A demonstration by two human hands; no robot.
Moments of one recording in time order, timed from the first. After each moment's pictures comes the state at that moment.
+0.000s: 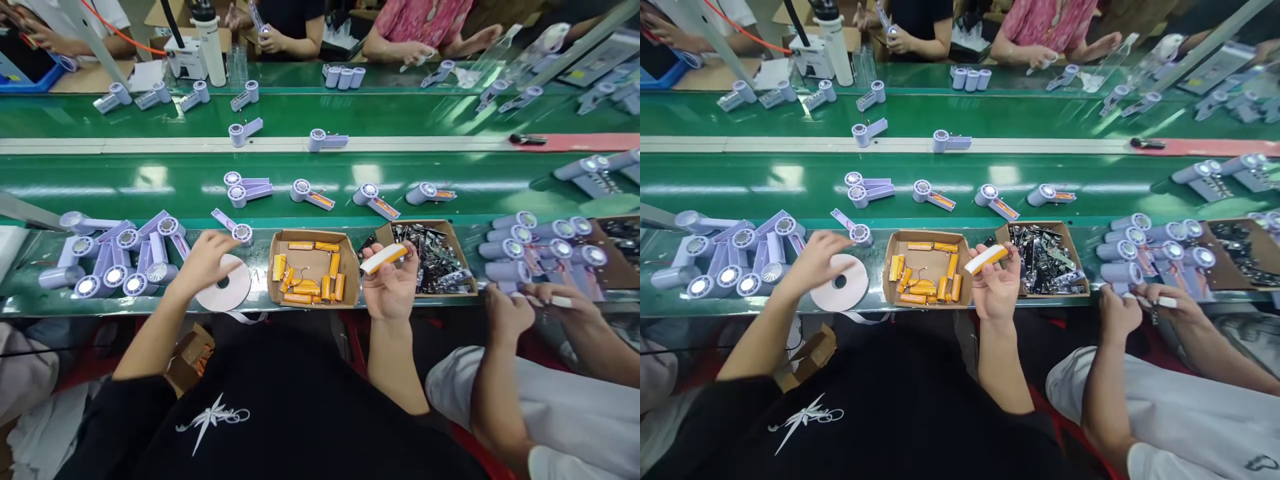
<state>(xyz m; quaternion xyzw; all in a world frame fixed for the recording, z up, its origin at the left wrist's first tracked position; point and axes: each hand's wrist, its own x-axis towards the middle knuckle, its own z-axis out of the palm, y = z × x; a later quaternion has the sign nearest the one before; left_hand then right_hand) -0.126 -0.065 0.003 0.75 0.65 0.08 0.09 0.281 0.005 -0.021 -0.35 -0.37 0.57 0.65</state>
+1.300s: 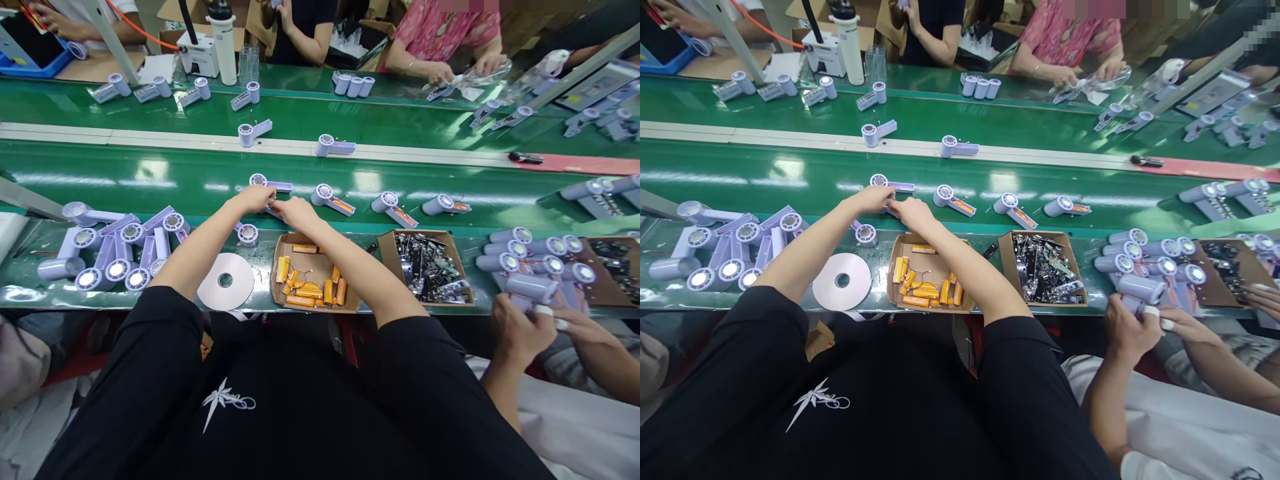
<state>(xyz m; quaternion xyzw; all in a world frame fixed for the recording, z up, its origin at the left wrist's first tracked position) -0.115 0.155 -0.023 0.76 0.64 -0.04 0.13 0.083 0.159 -0.008 -0.35 -0.93 0.10 -0.04</state>
